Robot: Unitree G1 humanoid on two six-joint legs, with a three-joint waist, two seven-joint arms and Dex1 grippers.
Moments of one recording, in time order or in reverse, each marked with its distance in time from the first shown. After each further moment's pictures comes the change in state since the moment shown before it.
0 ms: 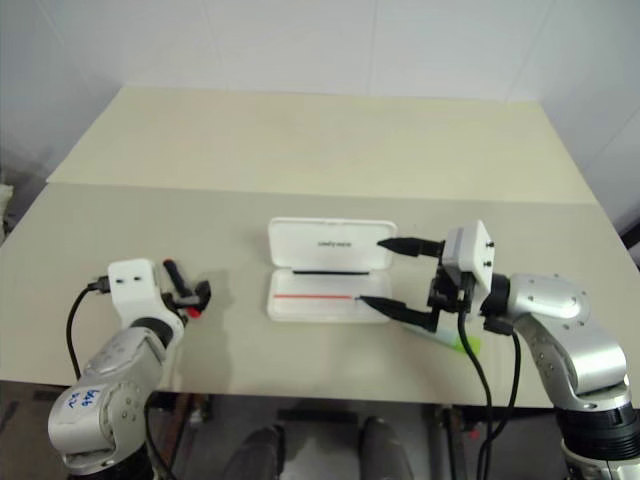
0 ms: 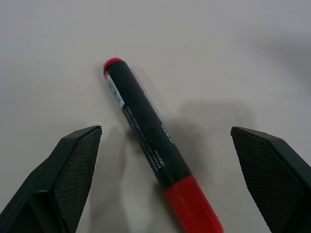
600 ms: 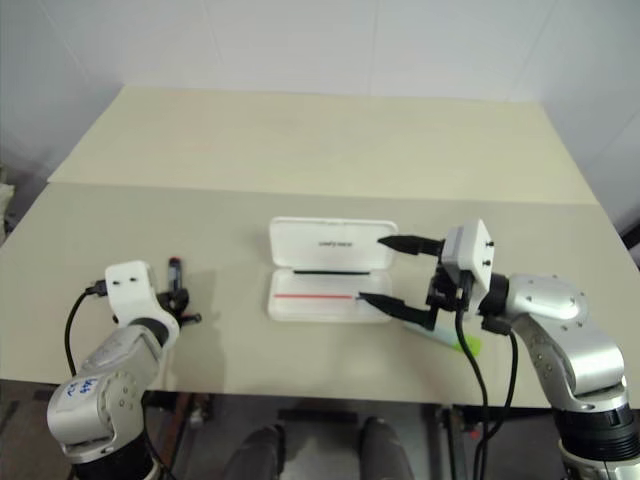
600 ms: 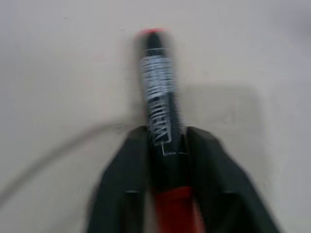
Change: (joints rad) left arm -0.047 0.015 0.063 0.076 0.004 0.030 -0.013; right arm 0.002 0.013 -0.001 -0.005 -0.003 -0.002 -0.024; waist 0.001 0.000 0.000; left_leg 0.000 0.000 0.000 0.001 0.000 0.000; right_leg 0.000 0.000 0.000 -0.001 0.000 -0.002
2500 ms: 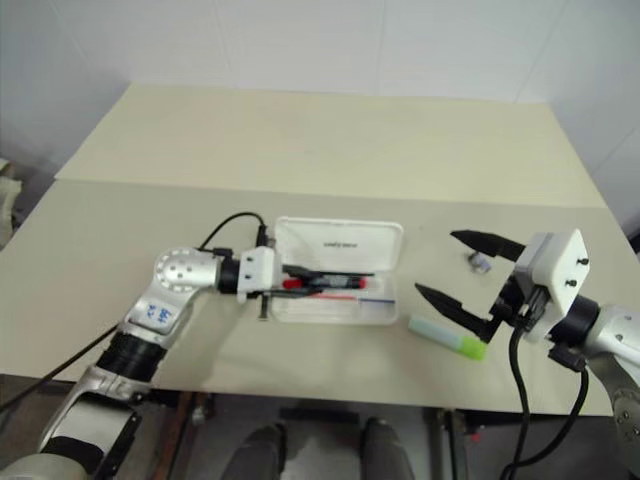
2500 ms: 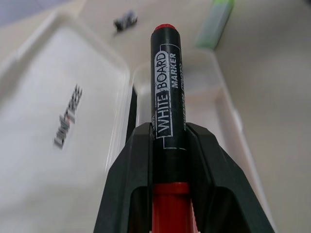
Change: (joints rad) left arm -0.467 0.410 -0.634 0.895 0.056 -1.340 -1.204; right arm 0.310 -0.089 -0.361 -0.258 0.071 0.088 -0.197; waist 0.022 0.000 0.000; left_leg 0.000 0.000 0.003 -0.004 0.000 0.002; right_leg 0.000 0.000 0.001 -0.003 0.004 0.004
